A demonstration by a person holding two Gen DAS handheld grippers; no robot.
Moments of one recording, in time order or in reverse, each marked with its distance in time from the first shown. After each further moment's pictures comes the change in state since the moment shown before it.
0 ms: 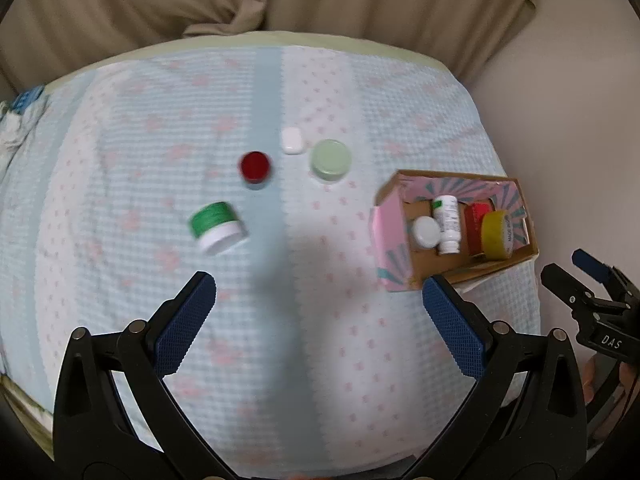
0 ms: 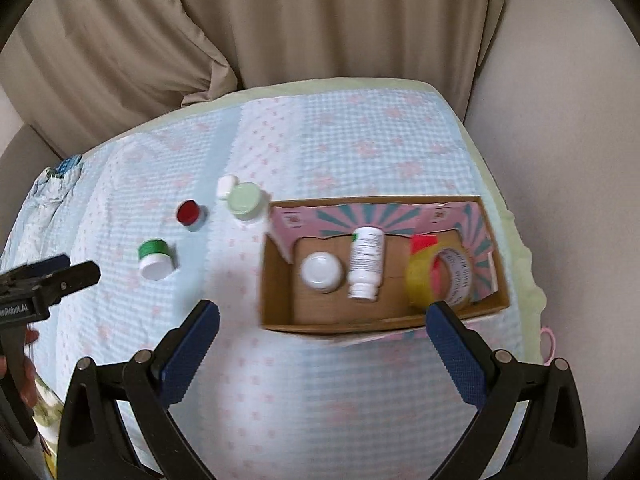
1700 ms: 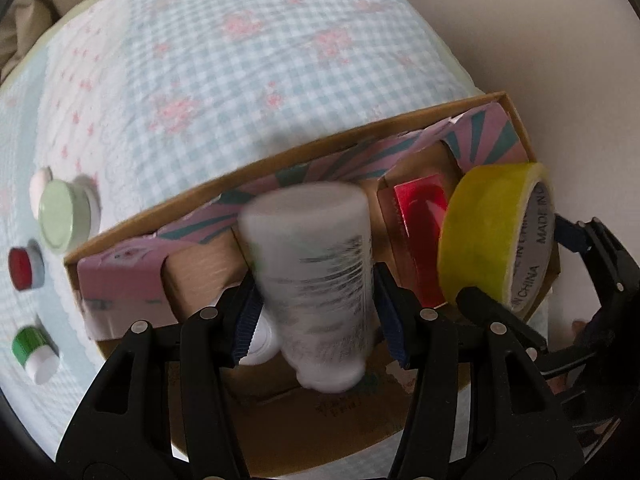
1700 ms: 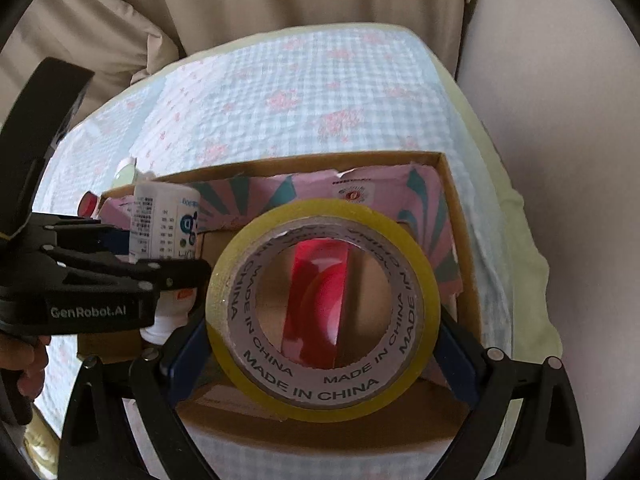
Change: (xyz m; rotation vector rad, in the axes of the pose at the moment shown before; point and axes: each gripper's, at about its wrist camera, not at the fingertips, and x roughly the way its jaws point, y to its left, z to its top) left arm 0.272 -0.269 0.062 0.328 0.331 -0.095; right arm 0.166 -0.180 0.015 -0.008 0.084 0.045
